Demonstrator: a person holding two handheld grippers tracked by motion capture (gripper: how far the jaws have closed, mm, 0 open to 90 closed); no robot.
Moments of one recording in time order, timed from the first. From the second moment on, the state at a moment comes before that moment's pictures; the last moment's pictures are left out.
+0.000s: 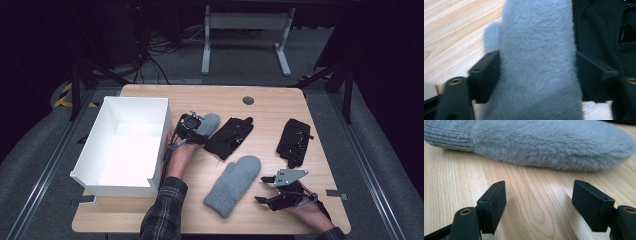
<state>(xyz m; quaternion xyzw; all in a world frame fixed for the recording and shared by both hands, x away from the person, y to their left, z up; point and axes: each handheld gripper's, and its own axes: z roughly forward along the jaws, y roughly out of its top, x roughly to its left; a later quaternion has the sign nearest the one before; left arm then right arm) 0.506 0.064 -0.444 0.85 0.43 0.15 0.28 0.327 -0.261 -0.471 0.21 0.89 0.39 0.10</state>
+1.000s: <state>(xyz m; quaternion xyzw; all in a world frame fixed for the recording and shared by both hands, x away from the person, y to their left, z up) 0.470 0.064 -0.398 0.82 0.46 0.11 0.33 0.326 -0.261 -0.471 0.21 0.89 0.39 0.11</state>
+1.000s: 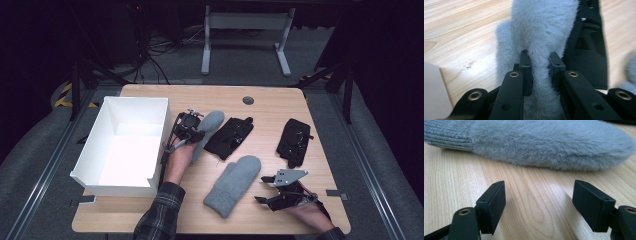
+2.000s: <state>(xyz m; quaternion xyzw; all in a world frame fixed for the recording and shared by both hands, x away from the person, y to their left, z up) 0.395 0.039 -0.373 0.85 0.38 0.06 0.35 0.317 -0.213 -0.464 0.16 0.90 0.41 0.02</state>
